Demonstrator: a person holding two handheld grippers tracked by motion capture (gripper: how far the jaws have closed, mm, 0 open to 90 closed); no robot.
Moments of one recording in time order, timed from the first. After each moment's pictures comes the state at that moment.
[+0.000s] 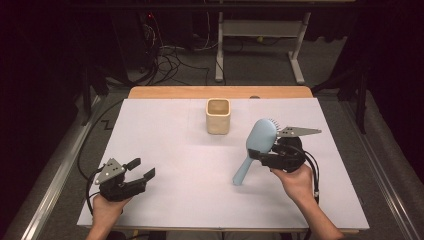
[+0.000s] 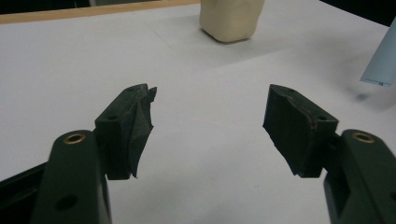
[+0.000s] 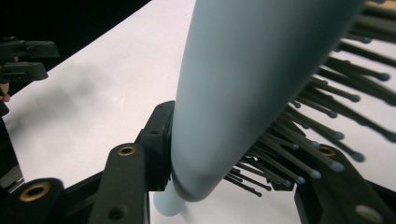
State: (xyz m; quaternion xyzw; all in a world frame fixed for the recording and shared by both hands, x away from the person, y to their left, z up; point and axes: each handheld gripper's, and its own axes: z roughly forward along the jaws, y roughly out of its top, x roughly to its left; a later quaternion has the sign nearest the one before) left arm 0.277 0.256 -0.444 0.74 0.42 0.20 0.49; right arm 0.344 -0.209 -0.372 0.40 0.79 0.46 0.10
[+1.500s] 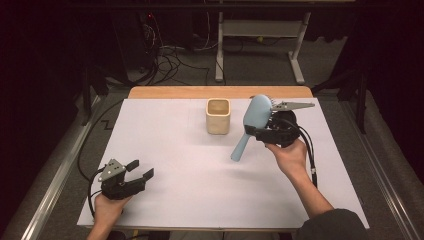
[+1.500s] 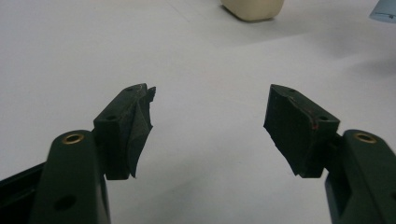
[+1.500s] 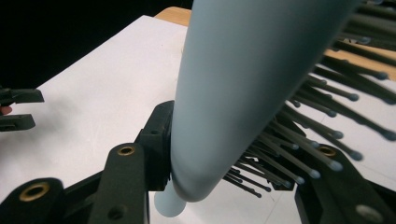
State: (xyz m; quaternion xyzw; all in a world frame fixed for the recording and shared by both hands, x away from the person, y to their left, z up) left arm 0.288 0.263 -0.465 0.73 0.45 0.19 0.47; right arm 0.389 -0.191 -0.336 0.41 0.78 0.45 0.13
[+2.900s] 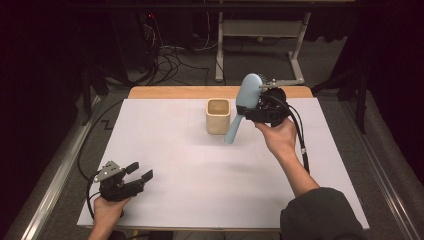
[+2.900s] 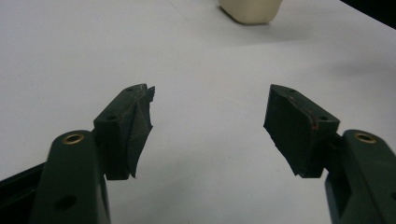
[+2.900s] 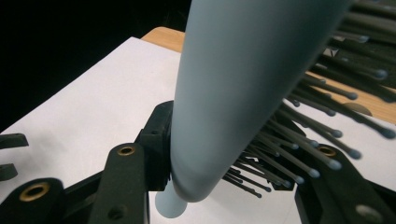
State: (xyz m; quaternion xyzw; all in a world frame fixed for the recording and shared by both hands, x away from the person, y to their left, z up) left arm 0.283 0.266 -0.467 0.72 0.47 0.17 0.49; right arm 0.419 -0.163 -0.299 0.43 0.77 0.45 0.16
